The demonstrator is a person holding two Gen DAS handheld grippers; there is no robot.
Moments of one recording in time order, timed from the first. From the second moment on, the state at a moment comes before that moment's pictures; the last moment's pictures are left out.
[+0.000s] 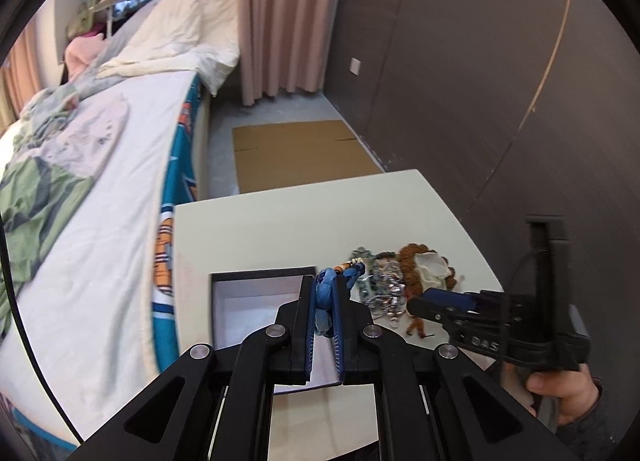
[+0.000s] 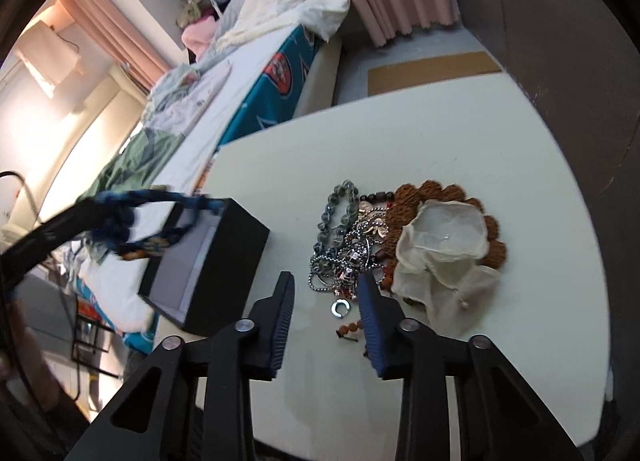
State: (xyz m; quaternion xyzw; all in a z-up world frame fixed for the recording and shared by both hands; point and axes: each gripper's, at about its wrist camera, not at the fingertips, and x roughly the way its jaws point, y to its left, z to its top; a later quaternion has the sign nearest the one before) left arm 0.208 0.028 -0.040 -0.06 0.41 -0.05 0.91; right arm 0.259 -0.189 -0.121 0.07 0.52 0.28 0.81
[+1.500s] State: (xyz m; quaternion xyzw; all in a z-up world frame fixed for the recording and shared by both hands) left arm 0.130 0.108 0.004 -0.13 0.33 0.01 0.93; right arm 0.226 -0.140 0.126 0.01 0.30 0.33 0.90
